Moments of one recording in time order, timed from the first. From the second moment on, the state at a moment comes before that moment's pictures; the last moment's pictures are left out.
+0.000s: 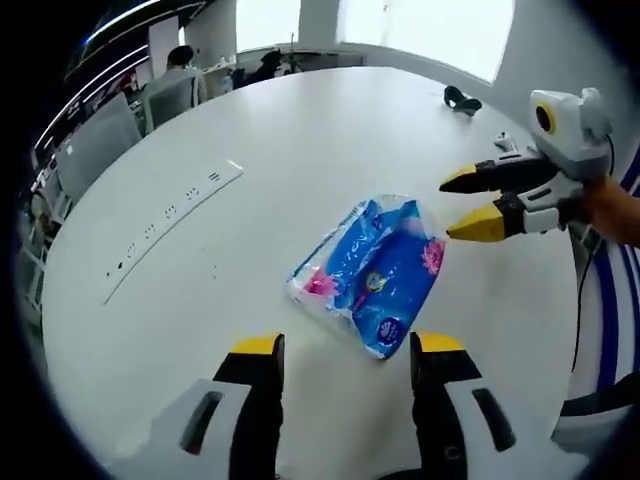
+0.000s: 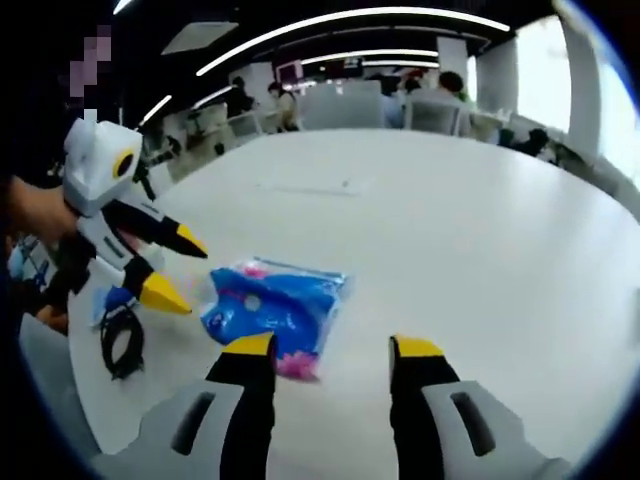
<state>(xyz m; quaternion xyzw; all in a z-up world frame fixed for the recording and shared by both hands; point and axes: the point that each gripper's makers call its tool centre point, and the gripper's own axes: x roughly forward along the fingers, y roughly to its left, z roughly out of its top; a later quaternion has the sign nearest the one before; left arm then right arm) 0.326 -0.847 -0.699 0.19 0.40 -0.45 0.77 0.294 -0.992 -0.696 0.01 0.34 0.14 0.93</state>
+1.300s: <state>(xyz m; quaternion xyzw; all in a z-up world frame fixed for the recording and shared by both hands) 0.300 -0.826 -0.633 0.19 0.35 -0.44 0.80 0.284 -0.955 -0.640 -0.01 0.30 0.19 0.93</state>
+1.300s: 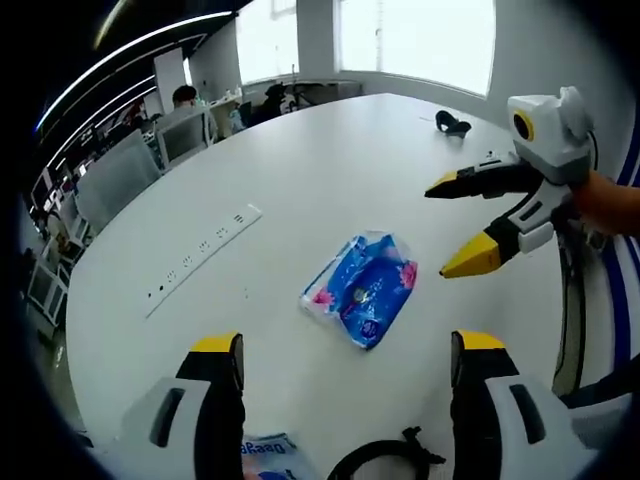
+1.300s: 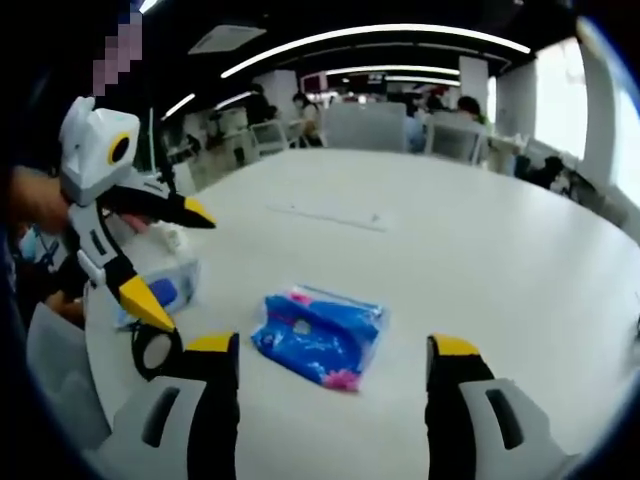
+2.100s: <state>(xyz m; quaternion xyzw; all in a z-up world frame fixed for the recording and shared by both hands) 0.293 -0.775 -0.606 0.18 0.32 -0.42 0.83 0.266 -0.910 -0.613 -0.06 0.30 0.21 0.93</state>
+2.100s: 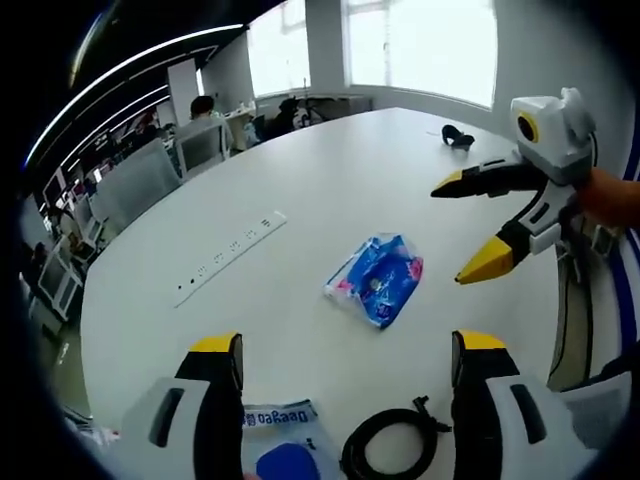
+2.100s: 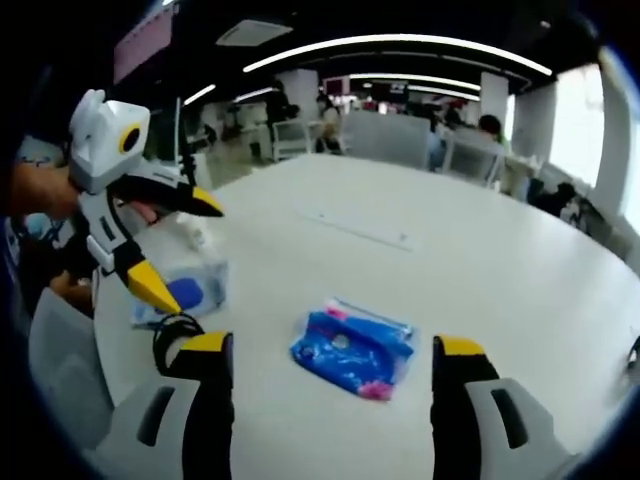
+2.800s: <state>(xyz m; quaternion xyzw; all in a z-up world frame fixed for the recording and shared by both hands) 0.268 -0.739 -0.602 0.17 0.30 -0.43 0.83 0.242 -0.884 -0.600 -0.08 0.30 0.21 0.93</state>
